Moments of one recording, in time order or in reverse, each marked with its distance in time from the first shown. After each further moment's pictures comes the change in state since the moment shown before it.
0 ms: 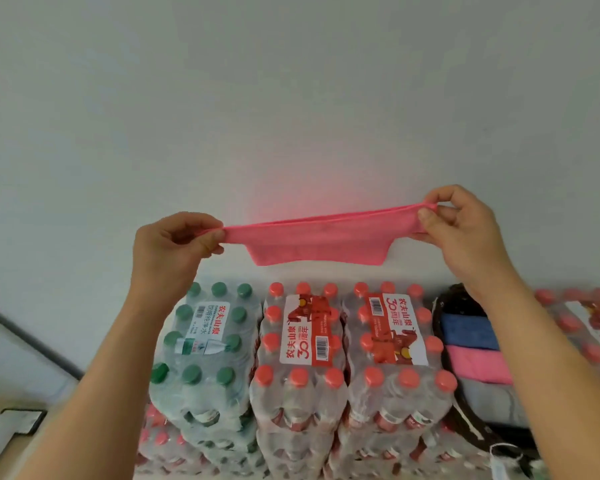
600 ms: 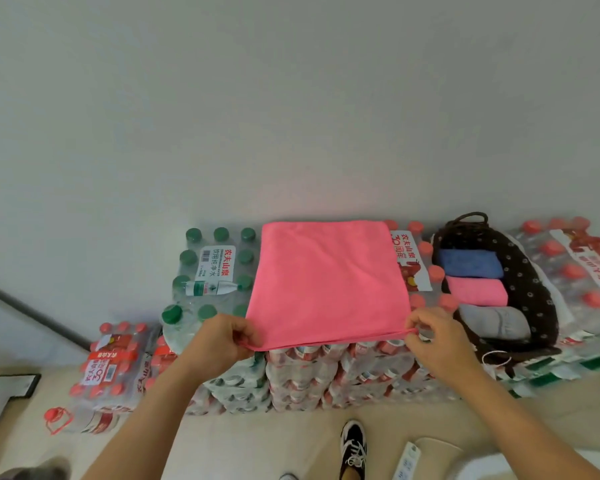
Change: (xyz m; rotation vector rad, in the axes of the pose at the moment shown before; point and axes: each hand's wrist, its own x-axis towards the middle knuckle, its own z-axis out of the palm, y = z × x) left_hand -0.133 -0.149 -0.025 0.443 -0.795 -0.338; right_hand -0.194 0.147 0.023 -0.670 -0.166 0.110
